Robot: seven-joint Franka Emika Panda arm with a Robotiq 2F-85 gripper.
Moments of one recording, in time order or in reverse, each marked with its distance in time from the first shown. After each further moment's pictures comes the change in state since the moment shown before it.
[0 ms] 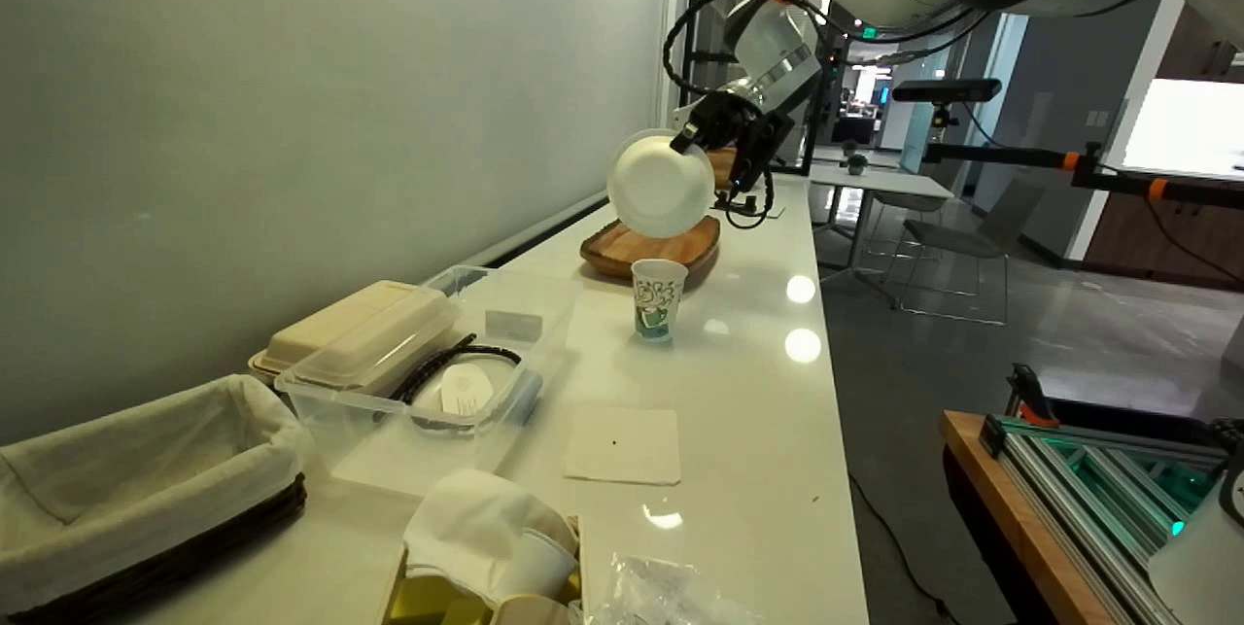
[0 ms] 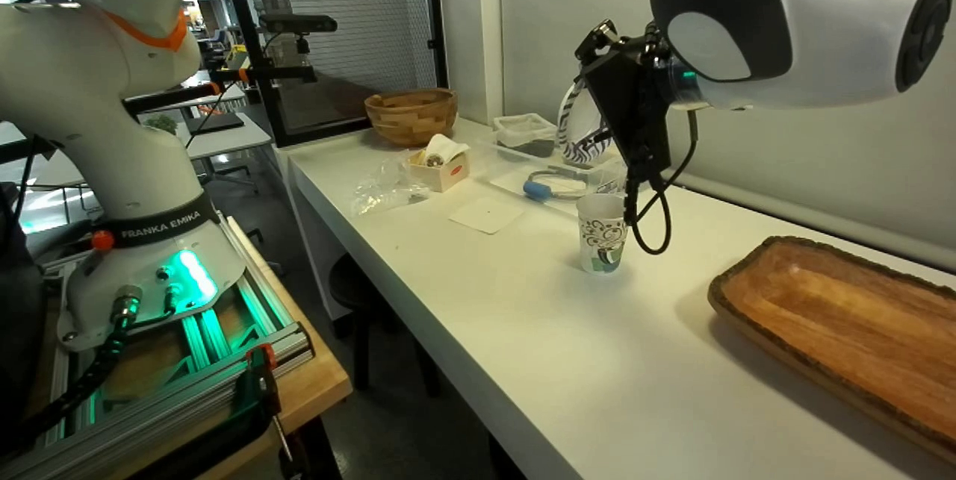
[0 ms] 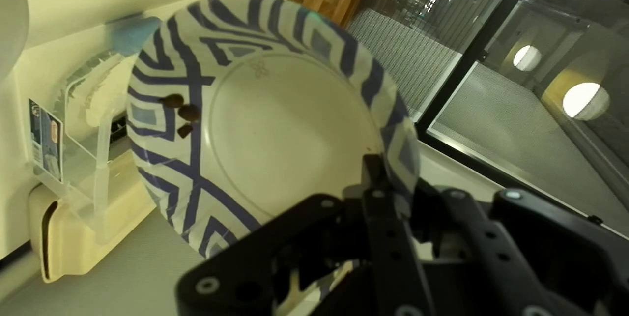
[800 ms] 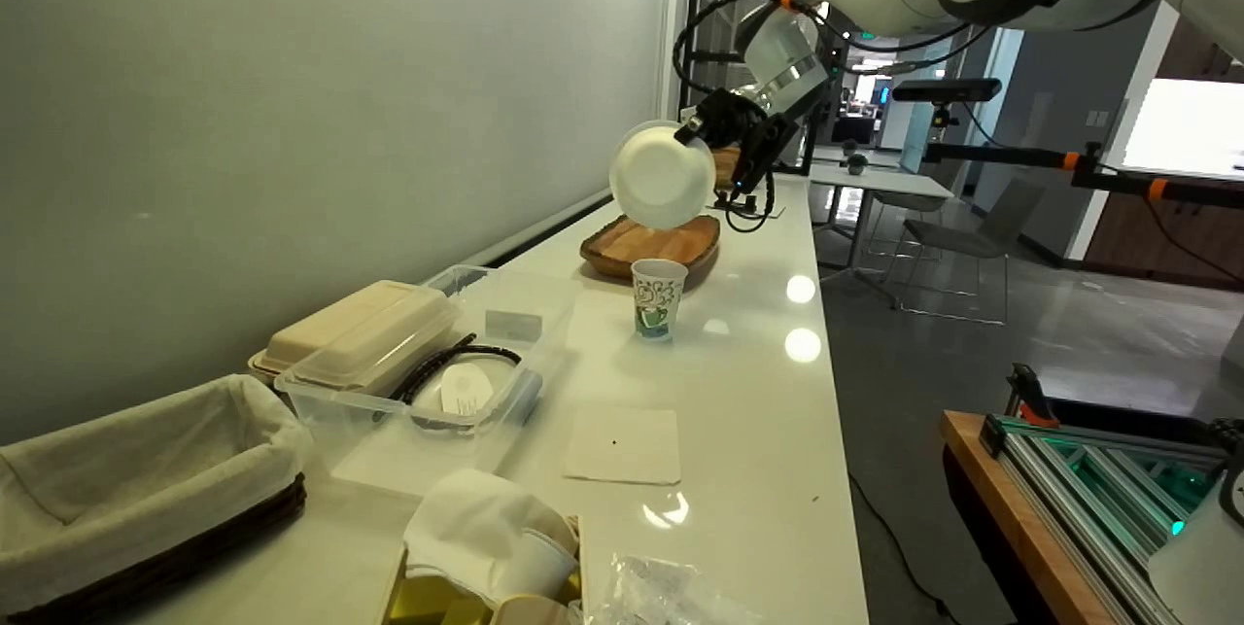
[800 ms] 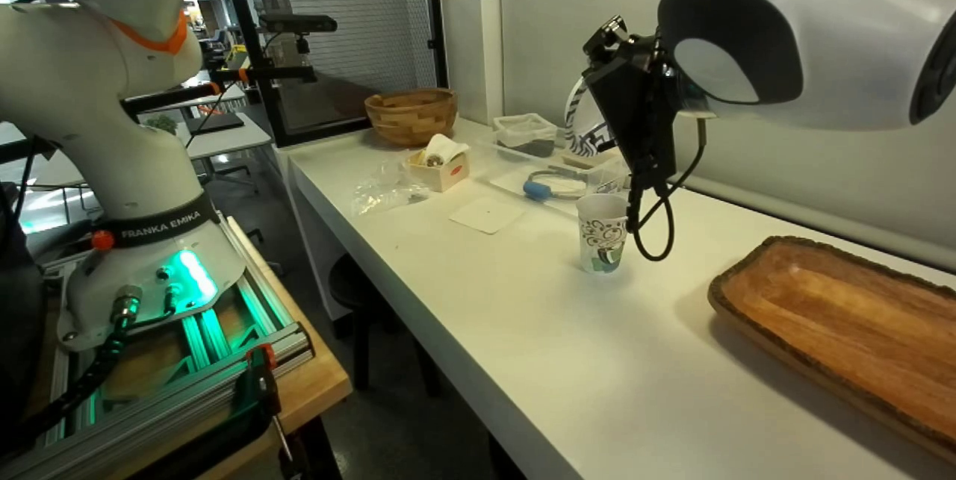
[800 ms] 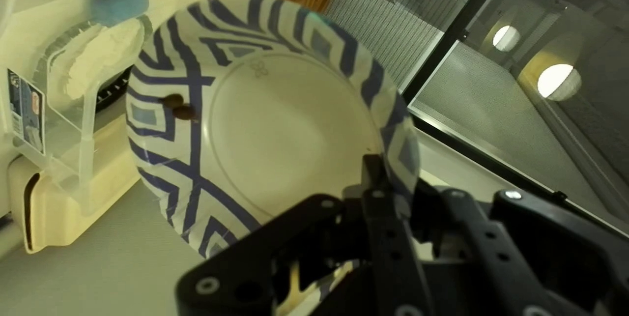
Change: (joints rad) arm -0.038 0.039 0.008 0.038 0.069 -0.038 0.000
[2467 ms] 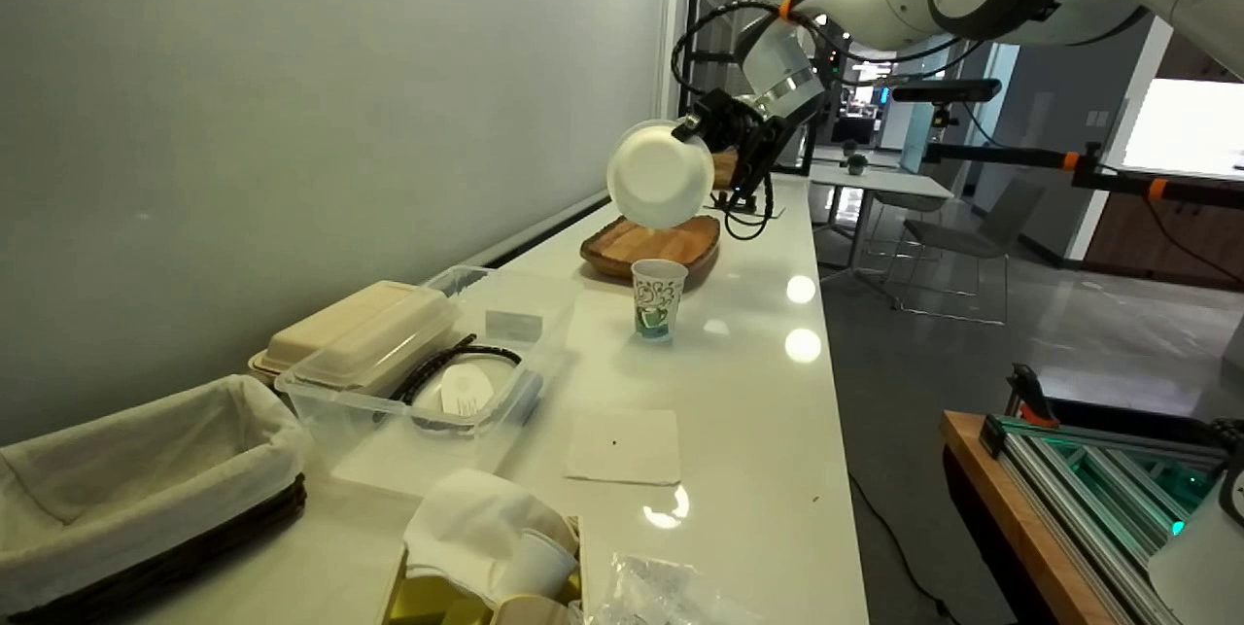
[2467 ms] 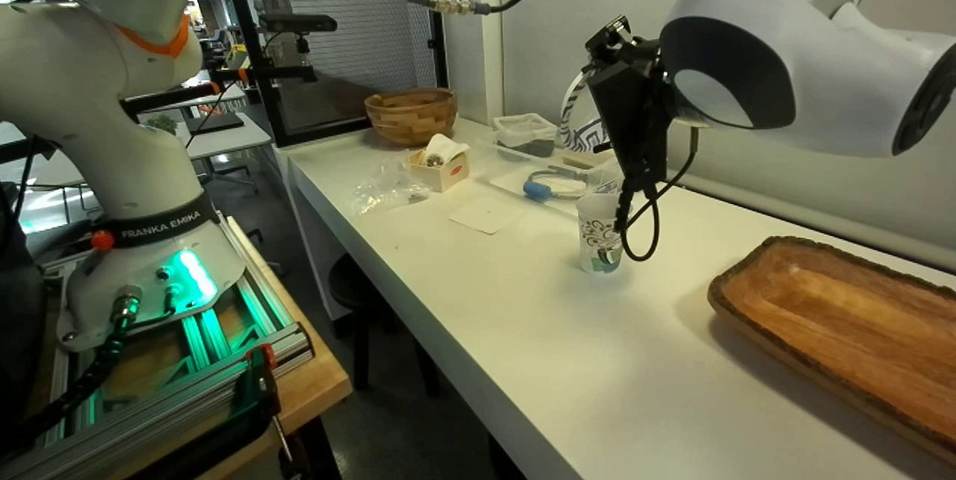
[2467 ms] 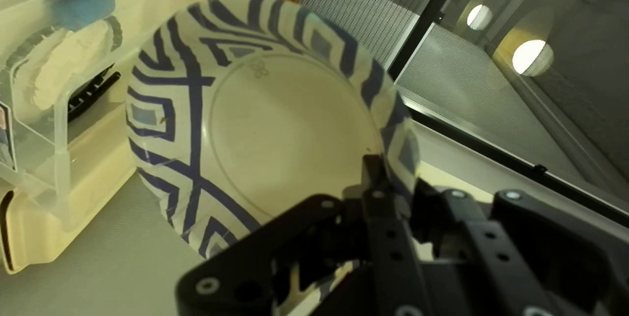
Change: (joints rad) arm -0.009 0.041 0.015 0.027 0.049 -0.041 0.076
